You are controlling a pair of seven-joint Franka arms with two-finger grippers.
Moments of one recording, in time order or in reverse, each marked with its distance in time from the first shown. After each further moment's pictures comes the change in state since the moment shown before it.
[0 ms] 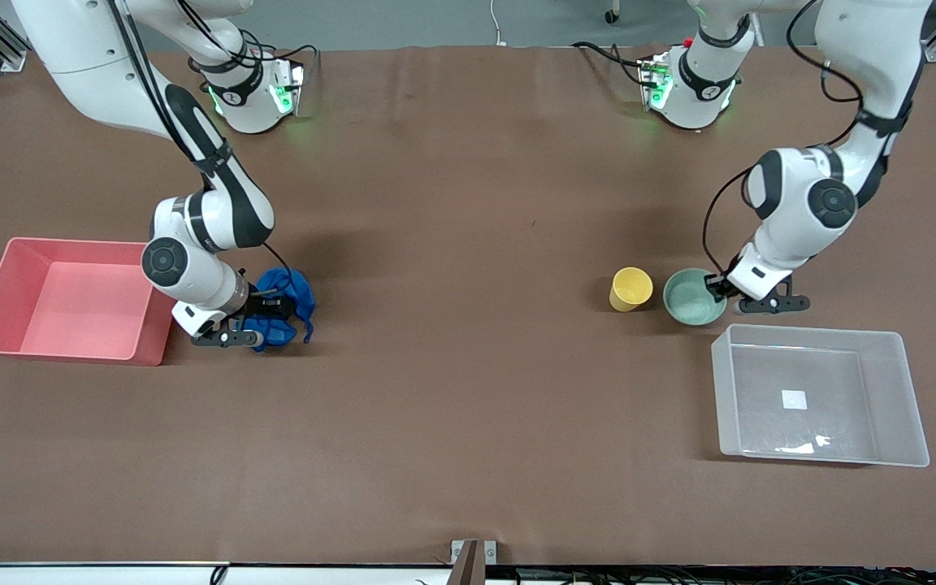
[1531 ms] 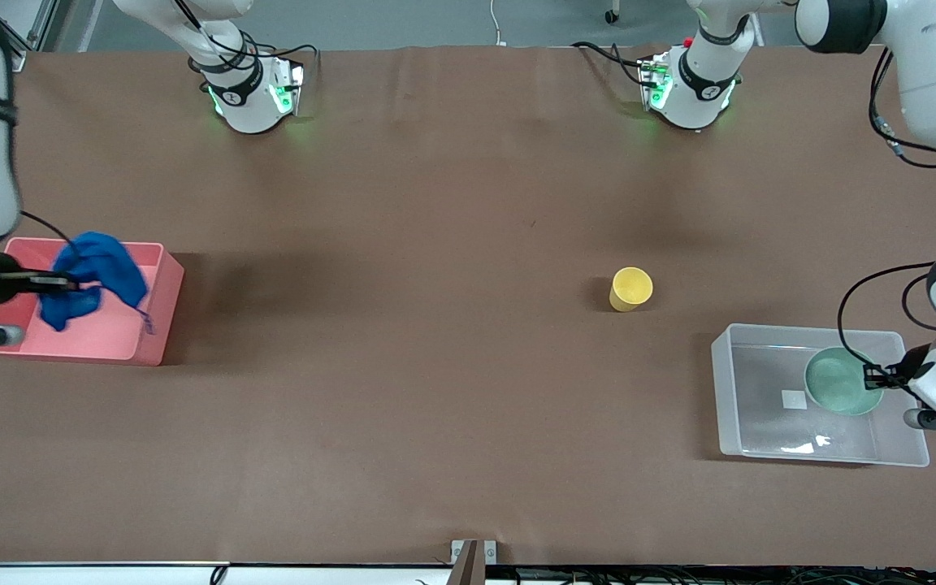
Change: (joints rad) left arm 0.035 0.554 0.306 0.988 -0.140 -0.469 0.469; right arm -0.110 -0.122 -0.384 0.541 -0.027 -0.853 -0.470
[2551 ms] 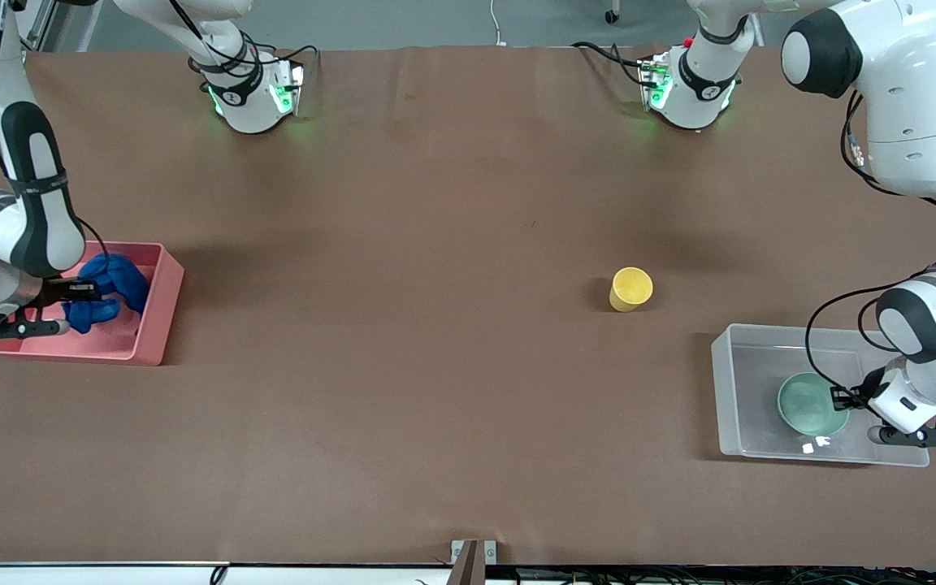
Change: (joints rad) left arm -0.007 0.120 -0.004 0.007 -0.116 0.179 0.008; right arm 0.006 0.147 -0.093 -0.360 0.056 0.566 -0.189
